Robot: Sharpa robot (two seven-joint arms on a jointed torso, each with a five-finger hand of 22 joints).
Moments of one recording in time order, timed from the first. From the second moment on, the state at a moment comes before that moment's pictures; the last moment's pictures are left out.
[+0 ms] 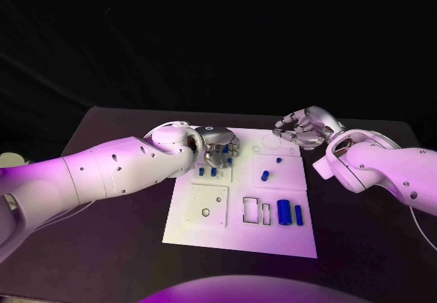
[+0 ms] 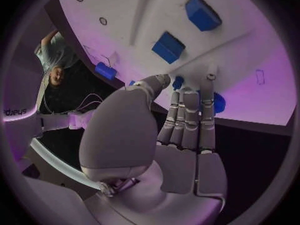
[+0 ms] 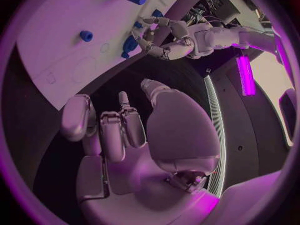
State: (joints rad) left arm 1.20 -0.56 -0.04 1.30 -1.56 -0.07 0.04; left_hand 1.42 -0.26 0.48 0.12 0.33 0.72 0.17 0.52 0.28 0.78 0.13 0.62 0.25 1.10 0.05 1.23 0.74 0.17 0.89 0.15 1.02 0.62; right arm 1.27 -0.88 -0.14 1.55 -0.85 -0.52 0.00; right_hand 1.25 -0.18 0.33 0.27 0.29 0.87 0.17 0.17 0.39 1.44 0.08 1.40 1.31 1.46 0.01 1.52 1.31 0.08 1.35 0.11 1.21 1.24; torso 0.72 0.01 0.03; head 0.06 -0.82
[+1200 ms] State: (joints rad) left arm 1.20 -0.55 -0.04 1.28 -1.59 -0.04 0.02; left_hand 1.46 -0.22 0.54 0.07 0.32 0.81 0.17 0.50 0.25 0.85 0.11 0.63 0.21 1.18 0.04 1.33 0.81 0.19 0.90 0.14 1.11 0.68; right arm 1.27 -0.88 -0.14 1.55 -0.85 -0.52 0.00; right_hand 1.25 -0.18 0.34 0.28 0.29 0.87 0.17 0.17 0.39 1.44 0.08 1.40 1.31 1.46 0.01 1.52 1.31 0.08 1.35 0.11 1.21 1.24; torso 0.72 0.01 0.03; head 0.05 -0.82
